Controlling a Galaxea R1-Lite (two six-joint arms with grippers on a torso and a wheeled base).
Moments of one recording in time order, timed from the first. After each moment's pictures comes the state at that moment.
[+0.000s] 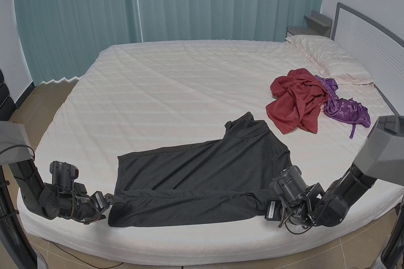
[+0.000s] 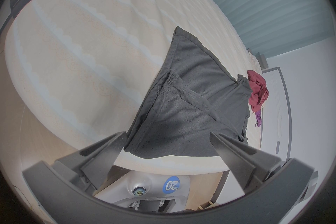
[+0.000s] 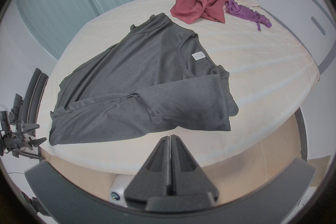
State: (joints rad) left arm 0.05 2.06 -0.34 -0.76 -0.38 -0.61; right arm 0.65 2.08 -0.63 -0.41 -0.37 0.74
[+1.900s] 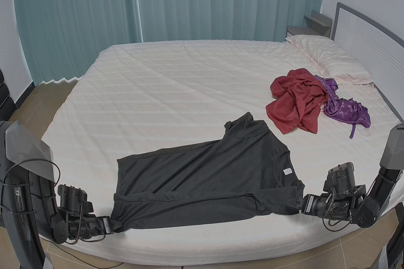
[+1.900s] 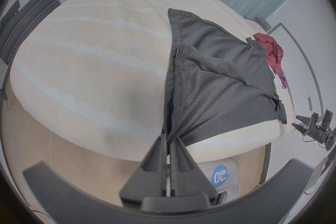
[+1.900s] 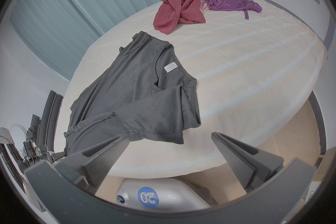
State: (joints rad) left arm -0.02 2.29 -0.10 -1.21 -0.17 -0.32; right arm 0.32 2.01 -0.24 -0.93 -0.08 0.58
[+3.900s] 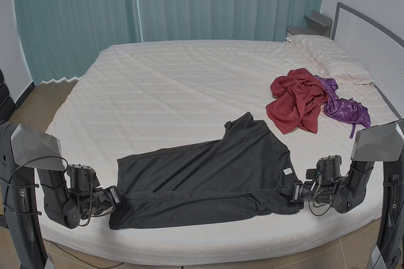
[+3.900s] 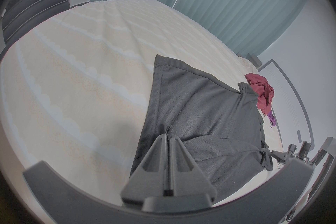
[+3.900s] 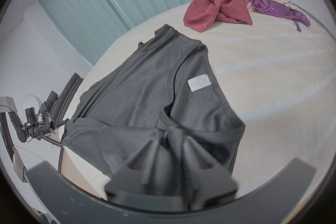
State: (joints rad) left arm -0.06 2.32 -0.37 -1.24 -0.16 -0.53; right arm 0.16 2.38 -0.53 -1.12 0.24 0.28
